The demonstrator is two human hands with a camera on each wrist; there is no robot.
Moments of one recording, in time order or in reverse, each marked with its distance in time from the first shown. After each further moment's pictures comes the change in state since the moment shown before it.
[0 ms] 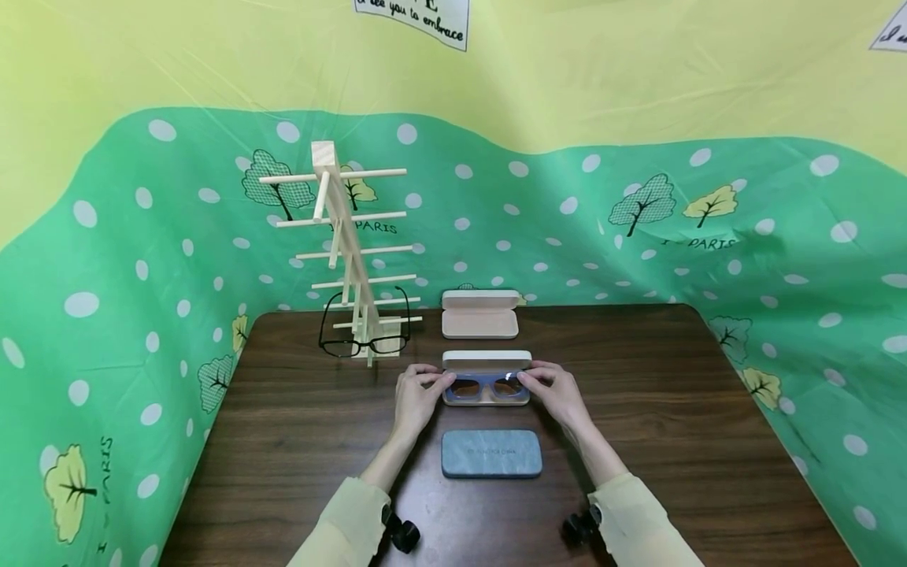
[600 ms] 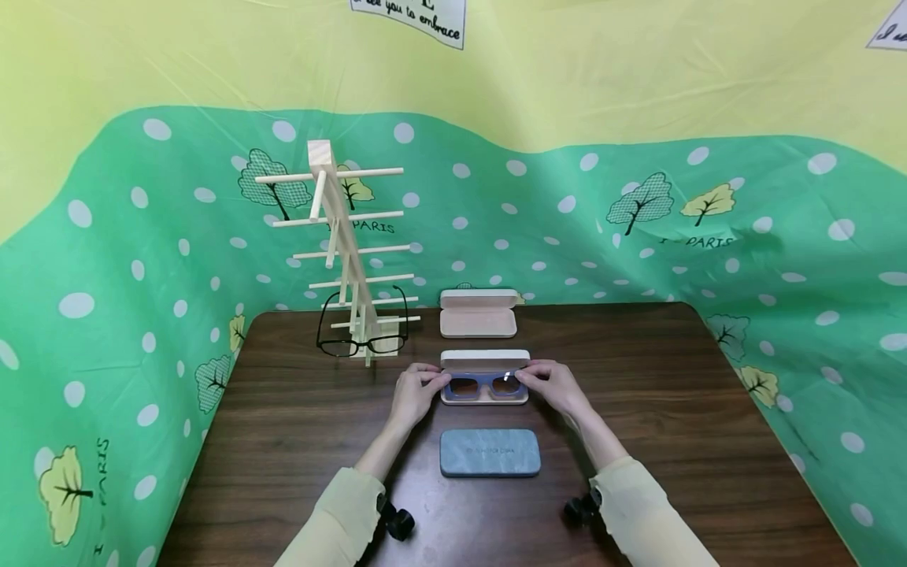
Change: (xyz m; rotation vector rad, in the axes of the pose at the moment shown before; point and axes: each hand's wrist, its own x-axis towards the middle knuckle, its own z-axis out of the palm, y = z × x) left_hand 0.011 -0.006 -0.005 0.068 -0.138 0.091; right_hand 0.017 0.001 -0.007 -0.126 -0.099 -0.021
